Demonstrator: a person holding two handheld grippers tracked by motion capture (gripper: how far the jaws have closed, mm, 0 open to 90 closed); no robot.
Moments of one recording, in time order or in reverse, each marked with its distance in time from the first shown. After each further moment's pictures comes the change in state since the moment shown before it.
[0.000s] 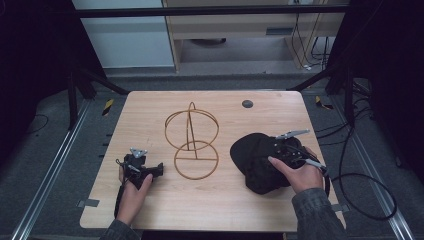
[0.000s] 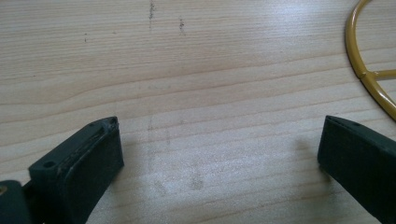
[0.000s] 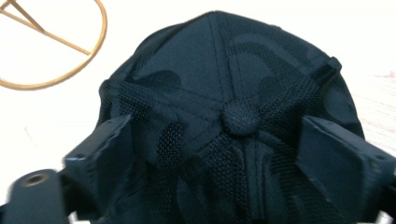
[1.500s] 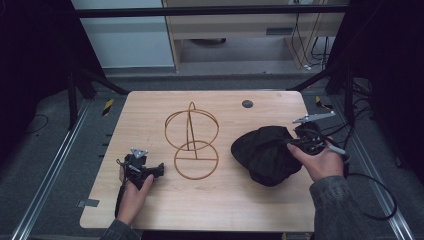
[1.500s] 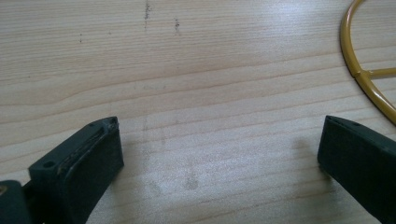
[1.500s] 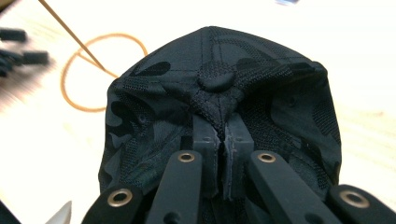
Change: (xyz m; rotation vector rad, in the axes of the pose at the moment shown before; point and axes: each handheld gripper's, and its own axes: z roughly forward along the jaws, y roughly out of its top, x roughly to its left) left arm -0.001 0.000 0.000 0.000 -0.004 0.004; right arm -0.027 0.030 -0.055 -0.093 0.160 -0.003
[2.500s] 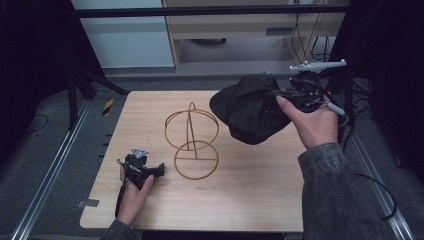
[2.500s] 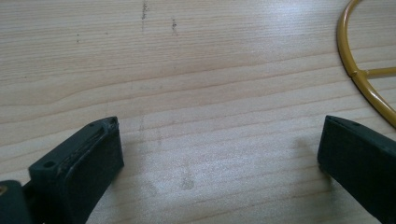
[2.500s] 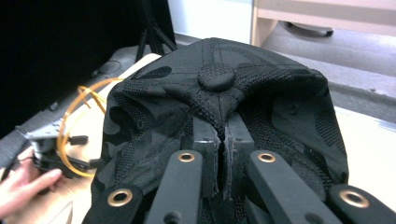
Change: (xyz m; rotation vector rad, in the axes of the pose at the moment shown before) left arm -0.002 0.000 0.000 0.000 -0.001 -0.001; right arm 0.053 0.109 -0.062 -0.286 0.039 -0.041
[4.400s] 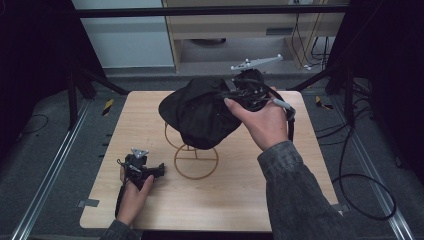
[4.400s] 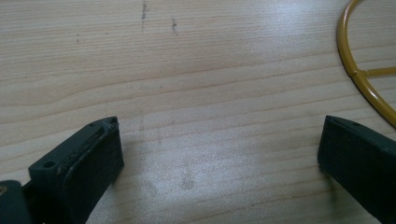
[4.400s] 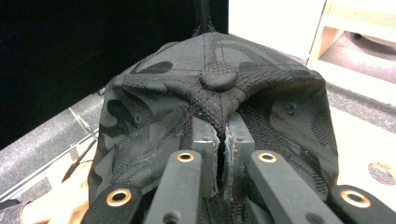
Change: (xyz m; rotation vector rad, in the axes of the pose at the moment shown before) left arm 0.000 0.000 0.000 -0.001 0.001 -0.001; right arm 0.083 0.021 0.057 0.035 0.180 -0.106
